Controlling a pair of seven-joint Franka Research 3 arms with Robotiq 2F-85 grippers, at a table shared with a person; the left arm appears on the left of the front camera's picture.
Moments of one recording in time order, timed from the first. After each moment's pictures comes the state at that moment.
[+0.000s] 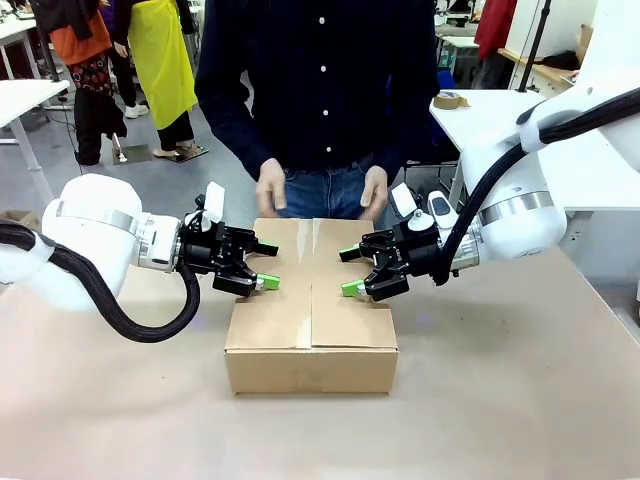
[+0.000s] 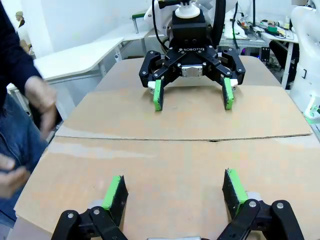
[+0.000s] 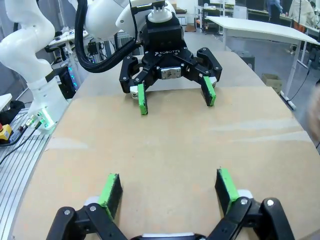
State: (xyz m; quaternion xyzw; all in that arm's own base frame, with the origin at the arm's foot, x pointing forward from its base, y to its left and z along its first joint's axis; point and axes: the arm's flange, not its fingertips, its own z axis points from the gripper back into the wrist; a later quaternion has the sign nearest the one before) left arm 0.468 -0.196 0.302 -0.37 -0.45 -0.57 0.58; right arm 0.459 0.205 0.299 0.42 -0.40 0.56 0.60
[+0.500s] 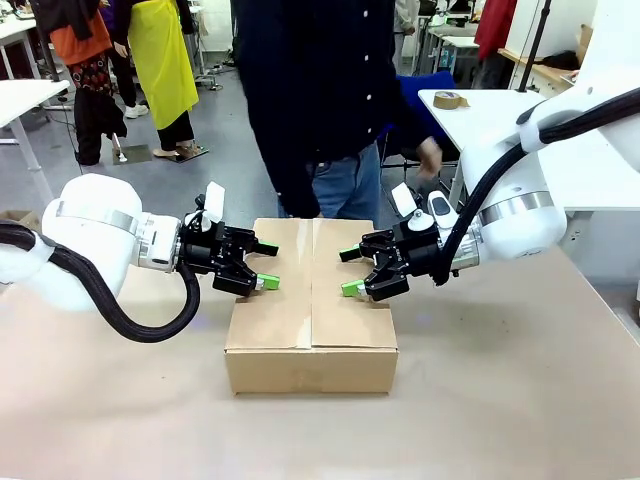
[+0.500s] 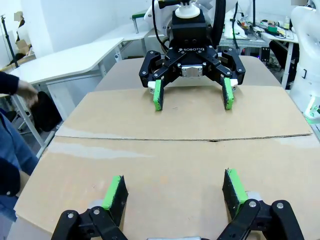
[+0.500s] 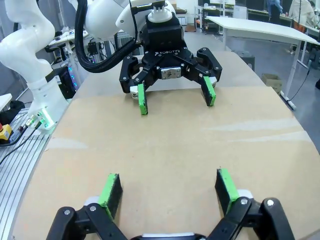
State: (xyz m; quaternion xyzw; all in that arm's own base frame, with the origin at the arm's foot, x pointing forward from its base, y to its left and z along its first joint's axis) left arm 0.468 -0.196 0.302 -0.37 -0.45 -0.57 0.58; right arm 0.459 0.205 0.299 0.42 -0.40 0.56 0.60
